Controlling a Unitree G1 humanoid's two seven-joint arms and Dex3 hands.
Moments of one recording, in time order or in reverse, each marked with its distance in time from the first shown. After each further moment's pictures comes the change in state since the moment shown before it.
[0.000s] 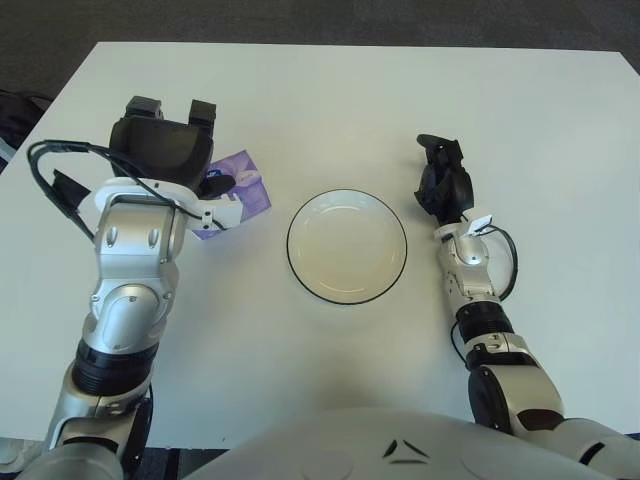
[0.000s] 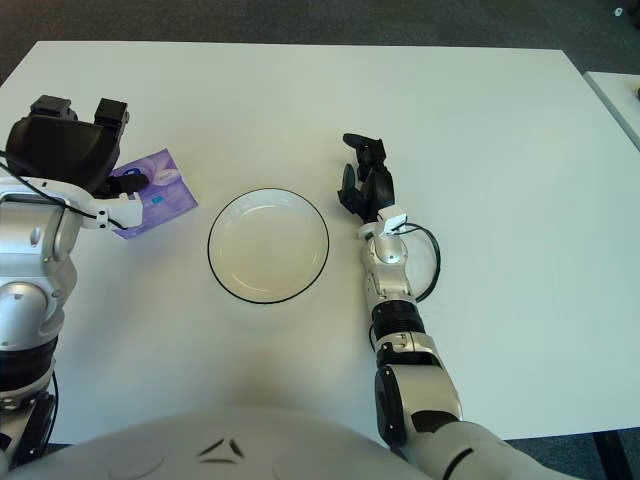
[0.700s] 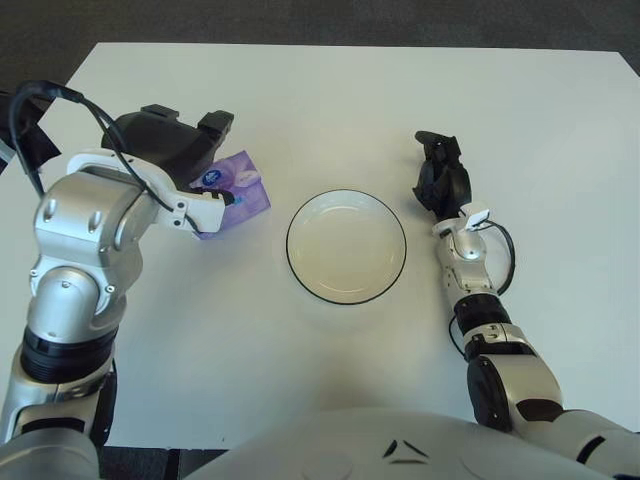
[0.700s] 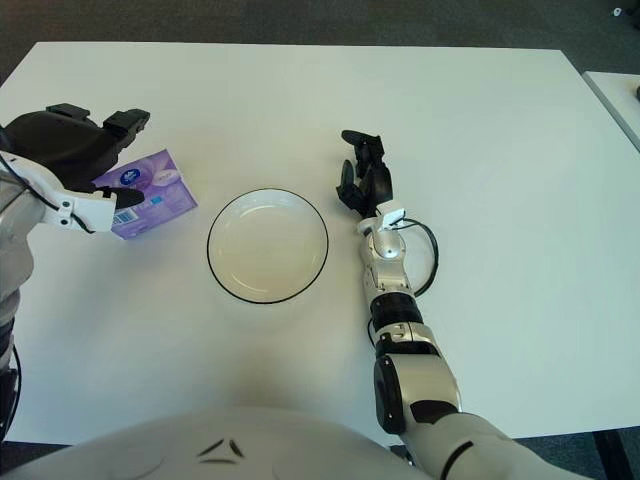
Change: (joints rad) left arm -0.081 0.116 0.065 0.023 -0.322 -0.052 -0.147; right arm -0.050 -0.002 -0.004 0.079 0.007 -0.030 0.015
